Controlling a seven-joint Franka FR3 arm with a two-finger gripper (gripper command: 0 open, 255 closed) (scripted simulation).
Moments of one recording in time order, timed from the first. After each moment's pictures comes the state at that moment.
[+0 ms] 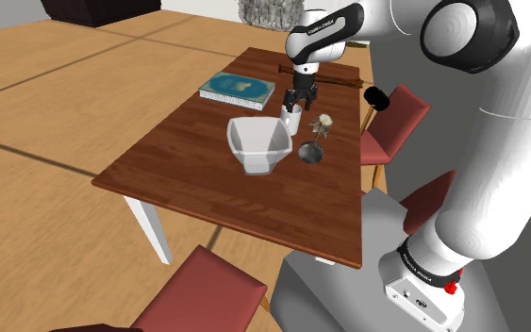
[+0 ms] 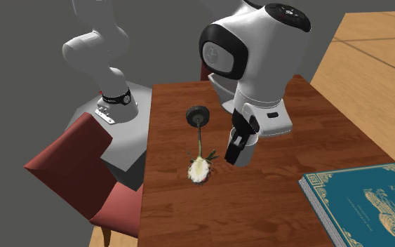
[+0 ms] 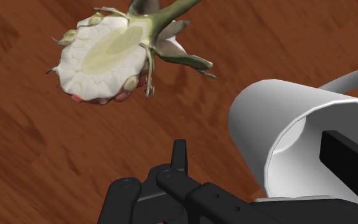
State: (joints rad) arm -0.05 0.35 -0.16 -1.79 0.08 2.06 -0.19
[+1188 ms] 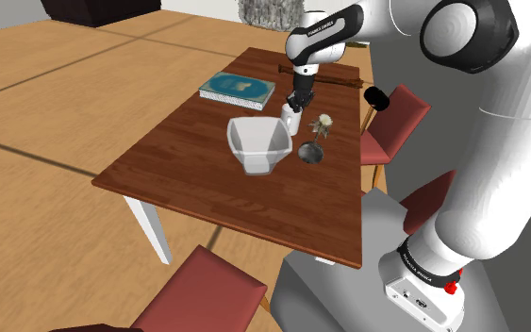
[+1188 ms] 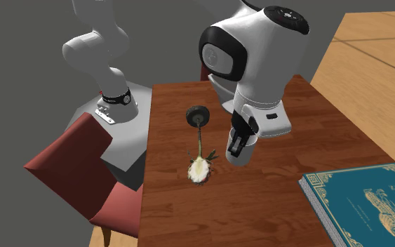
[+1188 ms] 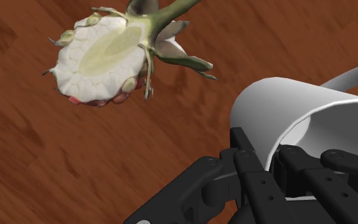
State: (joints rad) arm -0.05 0.35 -0.16 -1.80 0.08 2.07 -0.19
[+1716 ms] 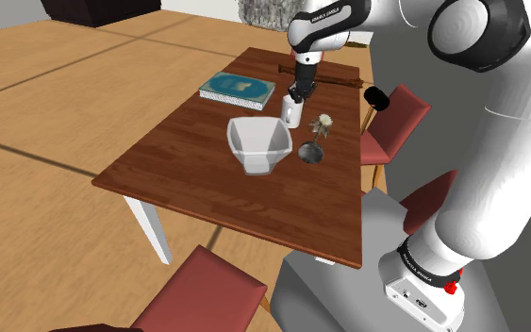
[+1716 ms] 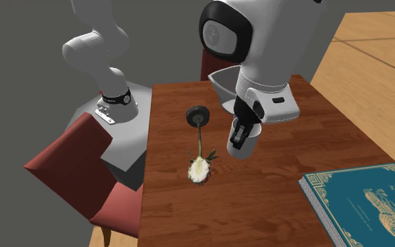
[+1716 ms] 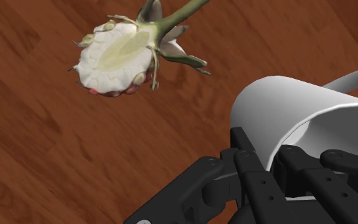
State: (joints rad) arm -0.04 0.32 -0.16 -1.76 0.07 1.99 -0.19
